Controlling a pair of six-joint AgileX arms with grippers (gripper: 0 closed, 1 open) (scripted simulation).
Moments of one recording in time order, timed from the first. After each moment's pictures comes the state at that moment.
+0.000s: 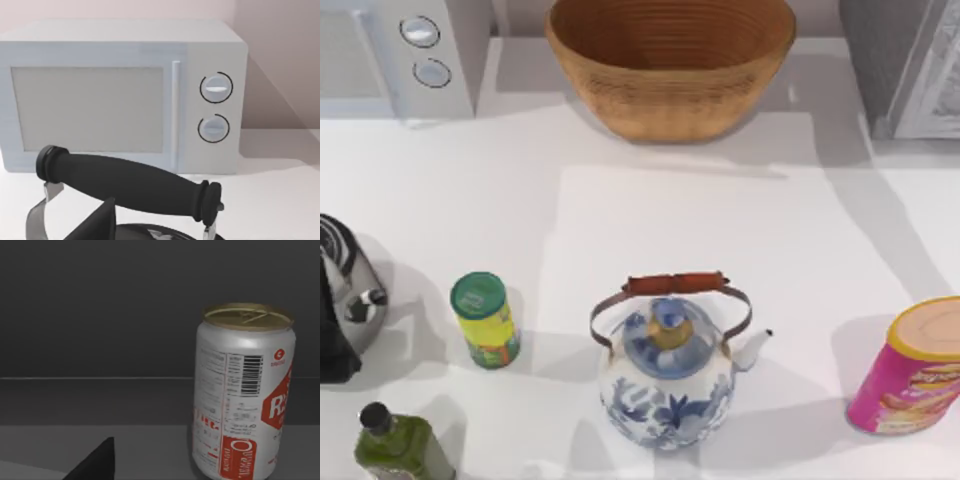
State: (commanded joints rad) left arm 0.00 0.00 0.00 0.00 0.00 0.00; right arm 0.33 1.47 1.72 -0.25 0.36 0.01
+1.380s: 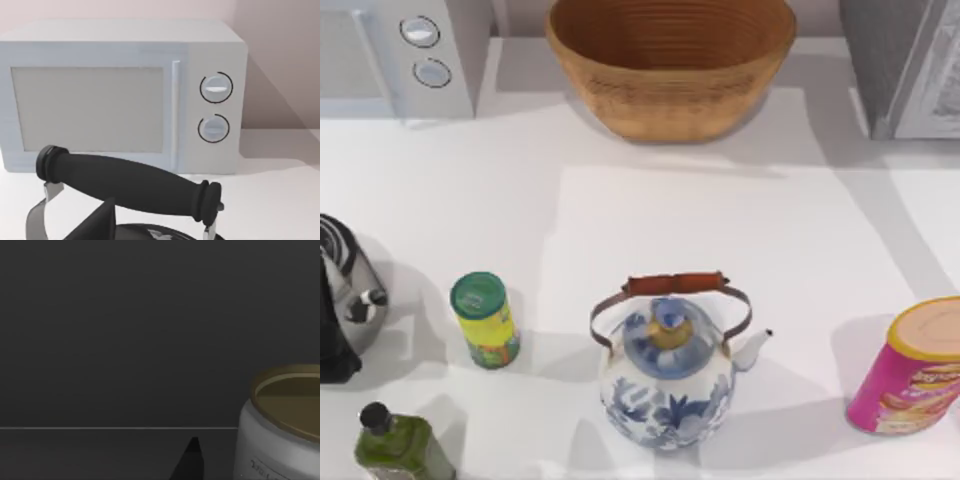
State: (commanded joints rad) left arm 0.00 0.00 0.00 0.00 0.00 0.00; right arm 0.27 1.69 1.95 -0.25 0.30 0.01
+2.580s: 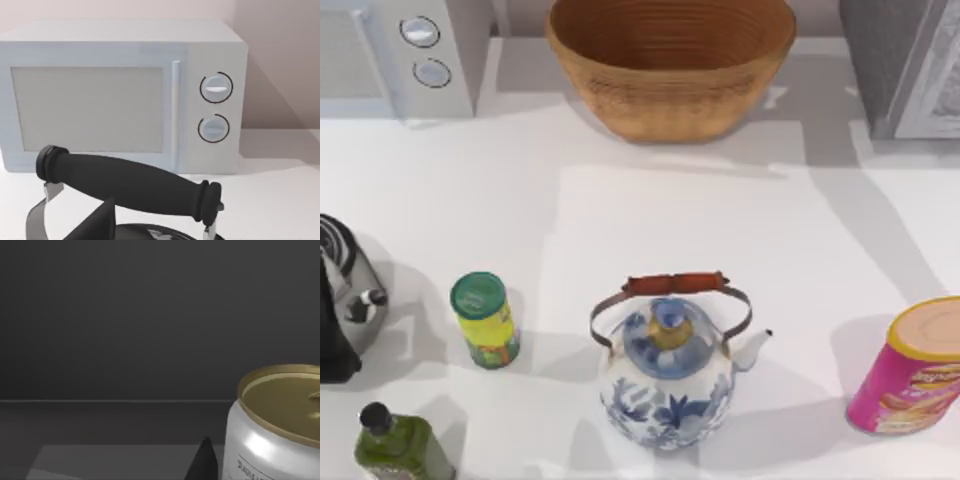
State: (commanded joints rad) left arm 0.00 0.00 0.00 0.00 0.00 0.00; right arm 0.42 1.46 1.91 -0.44 0.44 0.01
